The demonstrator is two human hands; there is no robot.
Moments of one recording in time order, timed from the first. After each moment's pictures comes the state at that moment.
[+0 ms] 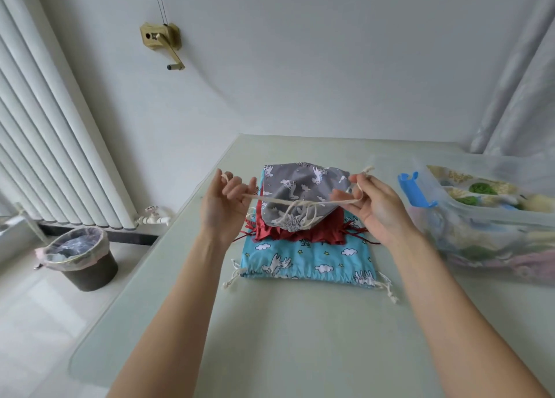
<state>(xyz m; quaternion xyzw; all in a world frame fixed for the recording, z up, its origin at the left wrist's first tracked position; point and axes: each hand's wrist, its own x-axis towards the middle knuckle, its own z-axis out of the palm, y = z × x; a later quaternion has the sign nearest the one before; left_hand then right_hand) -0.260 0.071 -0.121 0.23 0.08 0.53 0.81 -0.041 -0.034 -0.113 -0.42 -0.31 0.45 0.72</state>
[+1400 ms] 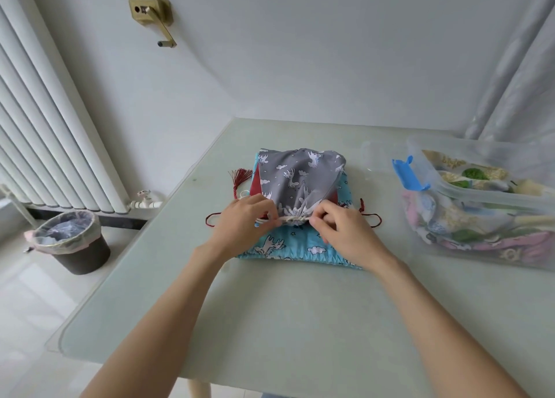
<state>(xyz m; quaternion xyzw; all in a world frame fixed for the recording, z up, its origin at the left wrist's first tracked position) -0.263 0.048 -0.171 0.91 0.28 0.28 0.08 -0.074 -0.068 -0.156 -0.67 -0.65 0.12 0.33</state>
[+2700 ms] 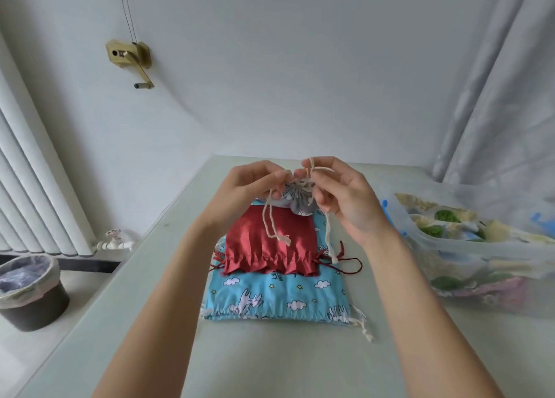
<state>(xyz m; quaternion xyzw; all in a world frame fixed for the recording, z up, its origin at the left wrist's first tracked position) -0.209 0.057 -0.054 0.74 0.13 0.39 0.53 -0.050 -0.033 -0.051 -0.42 -0.52 0.35 0.66</state>
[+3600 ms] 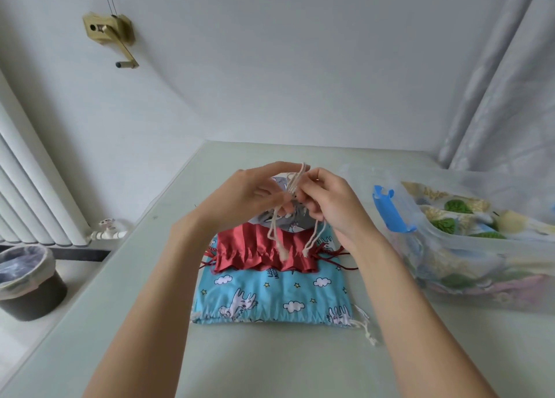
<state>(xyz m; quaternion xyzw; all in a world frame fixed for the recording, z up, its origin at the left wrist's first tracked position) -0.198 0.070 -0.066 0.88 0.15 0.27 0.36 -0.047 -0.007 -0.083 -0.53 -0.47 0.35 0.61</state>
